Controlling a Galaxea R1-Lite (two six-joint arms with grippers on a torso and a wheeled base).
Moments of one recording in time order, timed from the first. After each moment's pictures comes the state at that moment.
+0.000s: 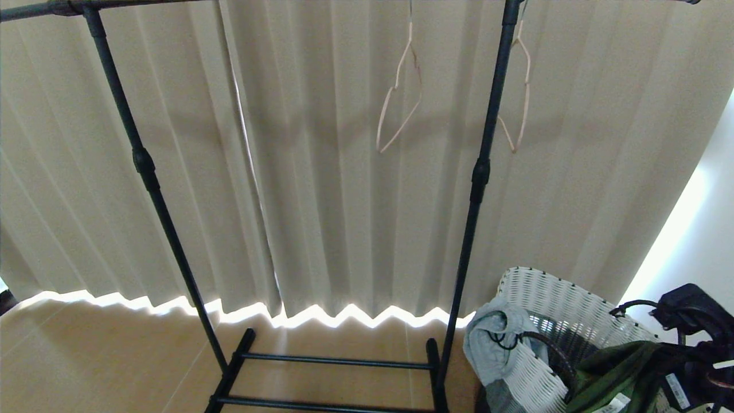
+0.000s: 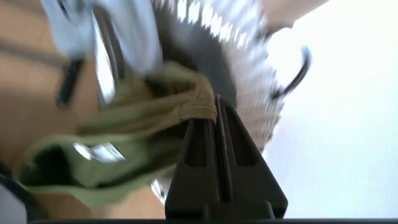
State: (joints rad) left arm 0.00 0.01 -0.01 0.03 -0.07 0.04; right arm -0.01 1.30 -0.22 -0.43 -0.20 -0.36
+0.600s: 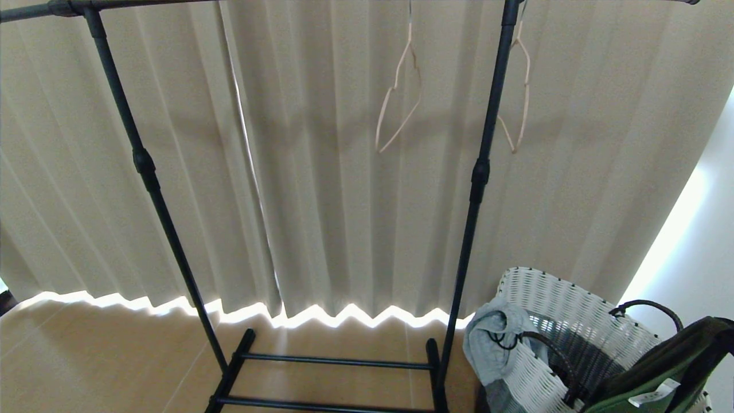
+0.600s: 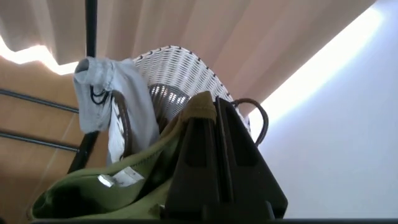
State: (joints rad) left arm 0.00 0.01 -0.01 0.03 -0.07 0.05; right arm -0.01 0.88 -0.20 -0.39 -0.11 -0.34
